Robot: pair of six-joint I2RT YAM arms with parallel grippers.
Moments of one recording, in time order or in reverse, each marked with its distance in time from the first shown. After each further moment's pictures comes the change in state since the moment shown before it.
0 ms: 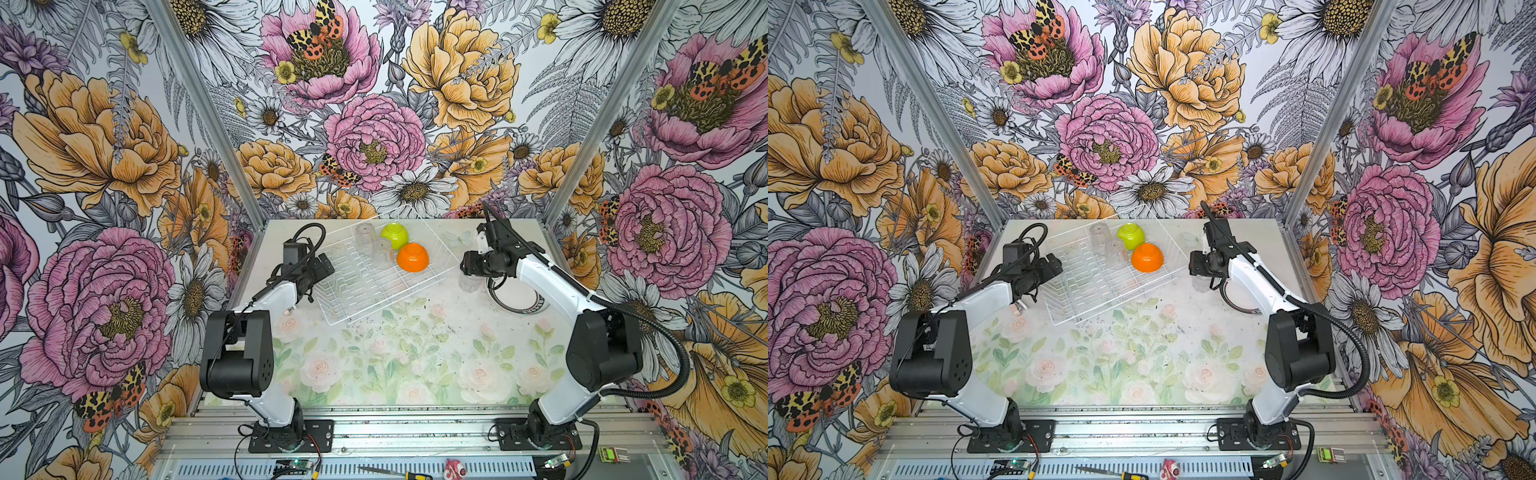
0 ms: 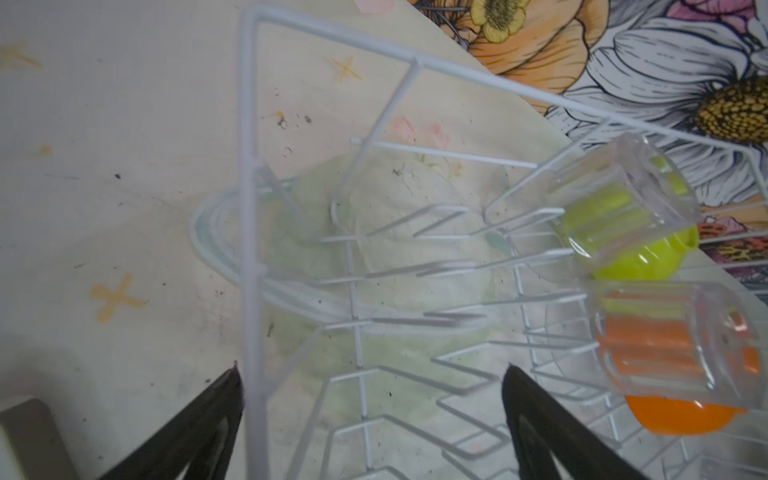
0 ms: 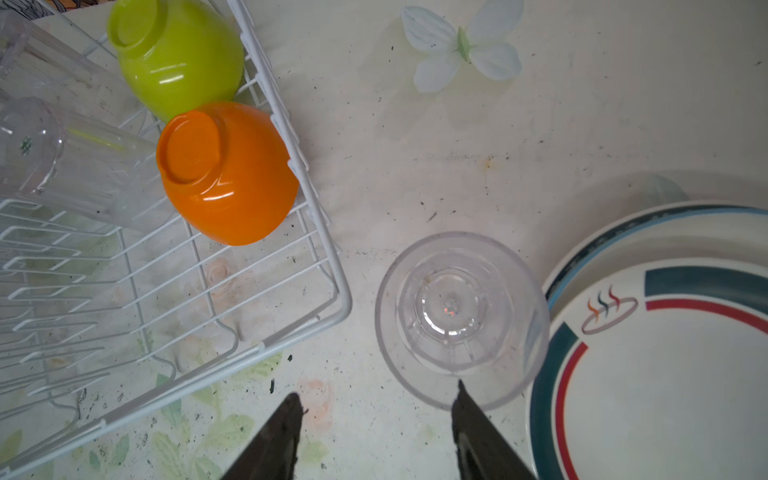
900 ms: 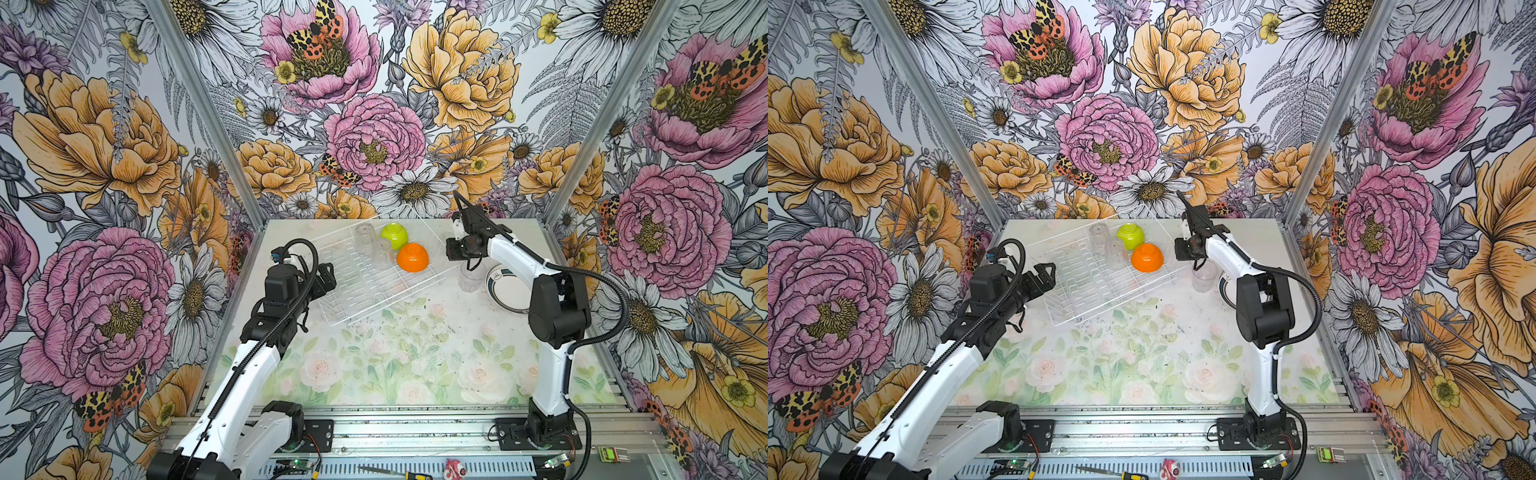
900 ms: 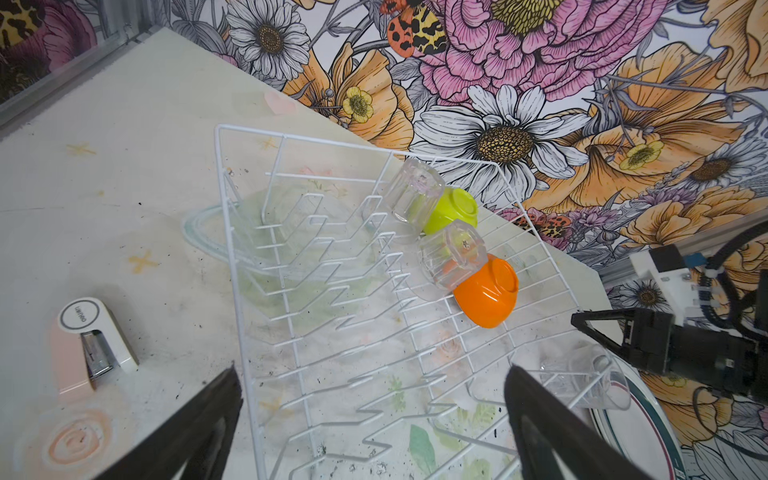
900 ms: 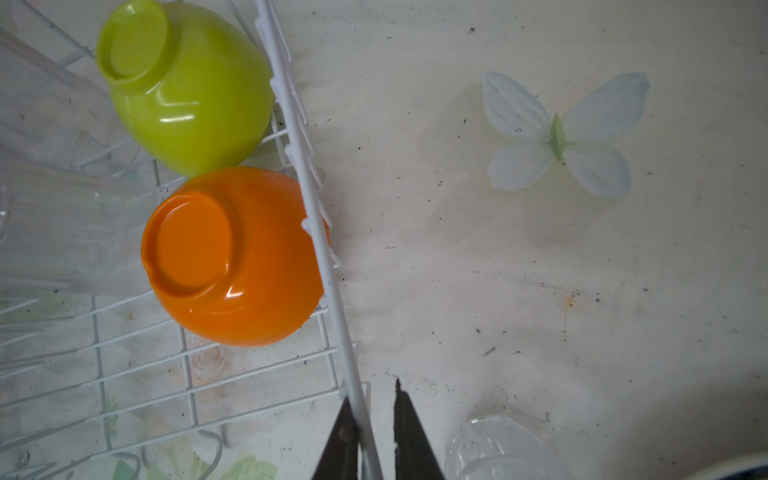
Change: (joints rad) left arm -0.102 -0.638 -0.188 -0.166 -0.048 -0.026; right arm 0.052 0.334 0.312 0.013 -0.039 -0.142
